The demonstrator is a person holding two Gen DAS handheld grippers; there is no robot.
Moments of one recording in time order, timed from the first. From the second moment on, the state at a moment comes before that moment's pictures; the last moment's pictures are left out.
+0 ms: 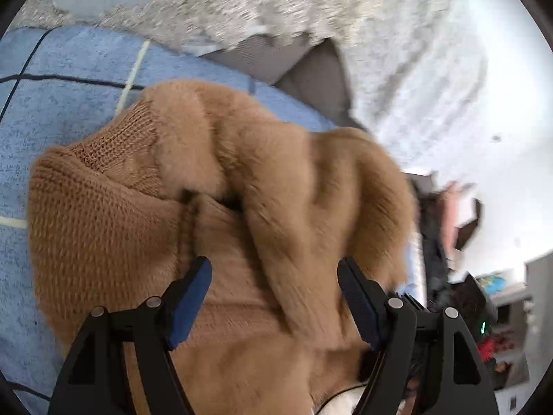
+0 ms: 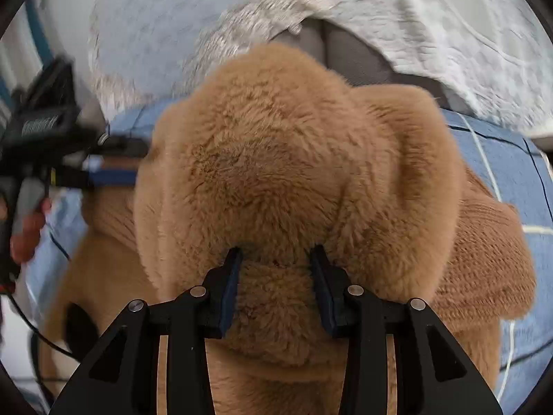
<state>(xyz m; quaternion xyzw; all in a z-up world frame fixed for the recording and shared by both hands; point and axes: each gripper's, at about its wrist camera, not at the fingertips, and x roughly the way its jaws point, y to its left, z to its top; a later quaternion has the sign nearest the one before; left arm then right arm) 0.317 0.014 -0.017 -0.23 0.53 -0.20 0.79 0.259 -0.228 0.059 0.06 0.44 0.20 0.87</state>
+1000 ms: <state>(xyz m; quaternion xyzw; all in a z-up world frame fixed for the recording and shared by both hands) 0.041 0.111 -0.086 -0.19 0.59 -0.20 0.75 0.004 -0.372 0.009 0.25 0.48 0.08 0.84</state>
